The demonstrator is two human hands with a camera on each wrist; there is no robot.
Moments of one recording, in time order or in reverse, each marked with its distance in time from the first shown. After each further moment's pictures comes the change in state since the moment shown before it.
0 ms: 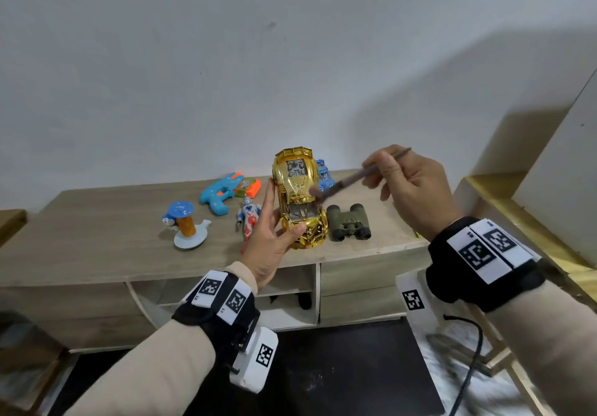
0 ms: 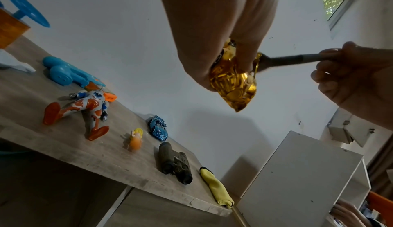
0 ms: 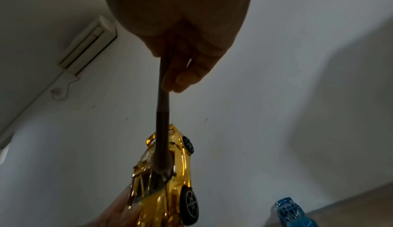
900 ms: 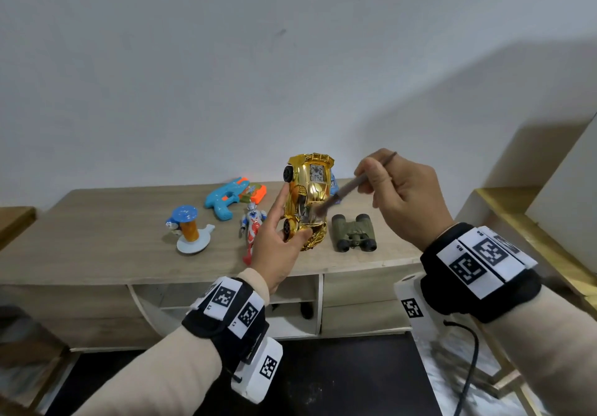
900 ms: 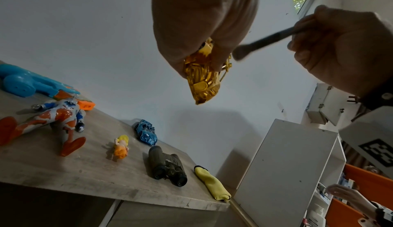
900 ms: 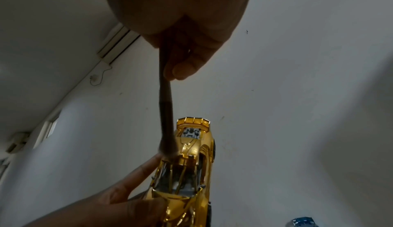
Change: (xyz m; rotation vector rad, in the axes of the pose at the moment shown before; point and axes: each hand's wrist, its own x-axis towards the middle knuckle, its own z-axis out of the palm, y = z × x) left_hand 0.010 0.000 0.012 0.352 0.144 0.172; right_hand 0.015 -0.008 0.012 -0.157 -0.055 -0.172
